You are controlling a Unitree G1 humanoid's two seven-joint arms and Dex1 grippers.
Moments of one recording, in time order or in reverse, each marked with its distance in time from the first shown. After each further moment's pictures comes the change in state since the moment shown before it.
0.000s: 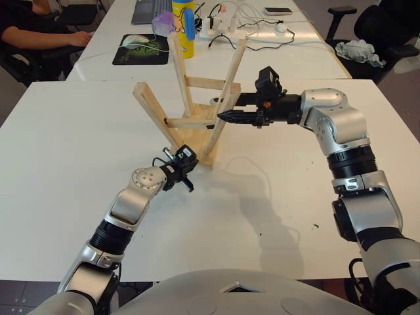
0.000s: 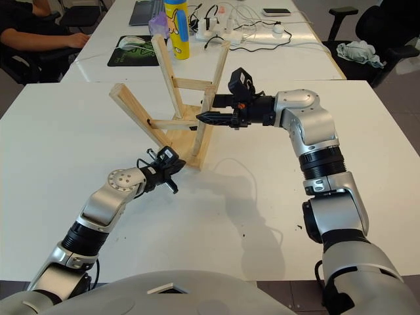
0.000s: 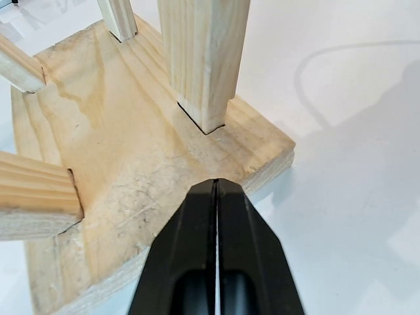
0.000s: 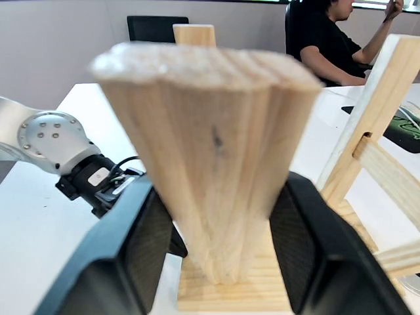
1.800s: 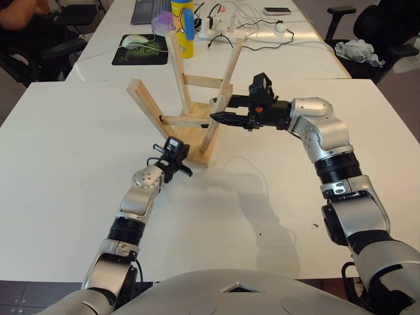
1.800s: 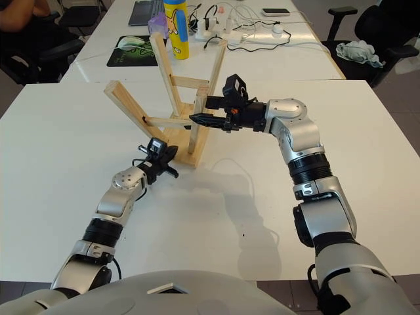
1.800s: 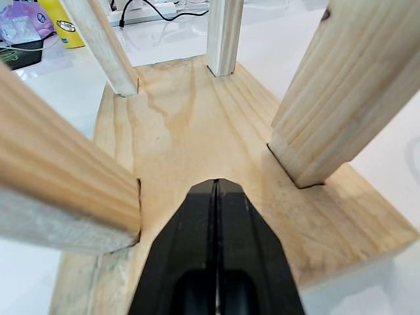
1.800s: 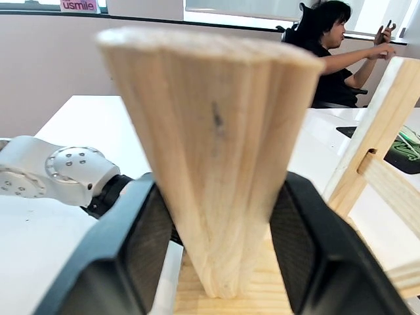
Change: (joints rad) left arm -0.044 -0.183 0.182 0.404 0.002 -0.413 0.129; right arm 0.004 0.052 0.020 0.077 0.003 -0.129 -0.033
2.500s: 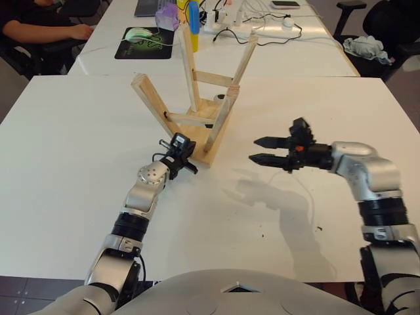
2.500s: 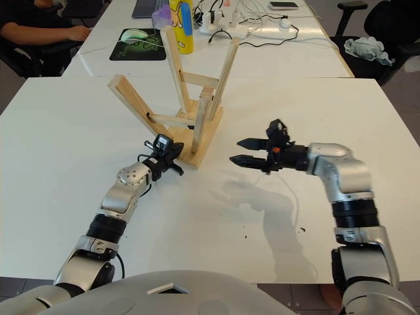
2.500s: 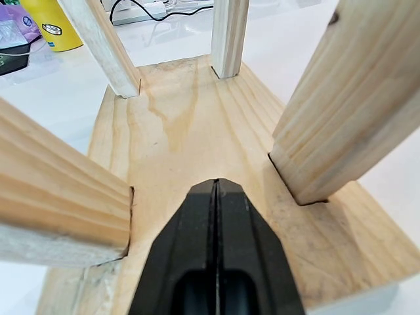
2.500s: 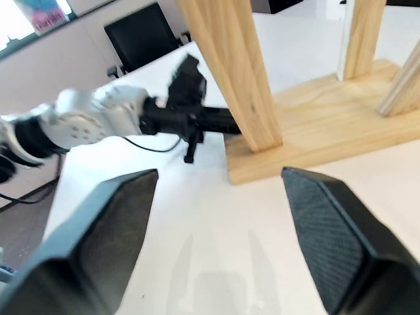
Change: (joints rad) left arm -0.007 -0.007 -0.009 -0.015 0.004 0.006 -0.004; right arm 0.383 -0.291 -0.314 -0.445 0.254 0.515 0.057
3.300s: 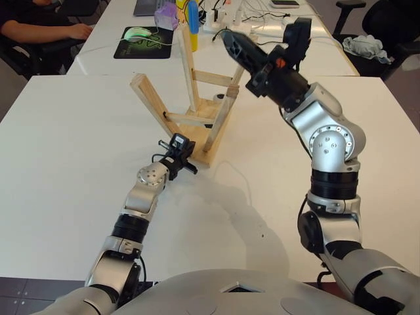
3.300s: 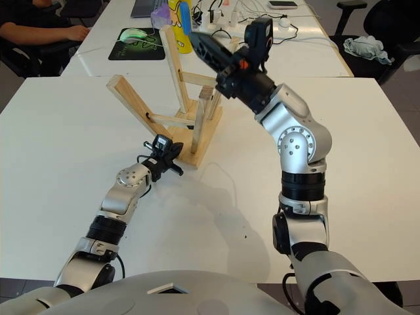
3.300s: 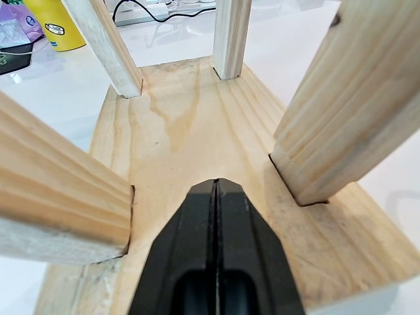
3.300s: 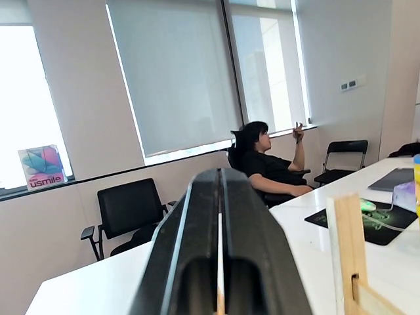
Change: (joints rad) left arm 0.008 -0.010 0.002 -0.010 -0.001 -0.003 0.006; right arm -0.370 0.498 -0.028 -0.054 0.082 -0.184 -0.607
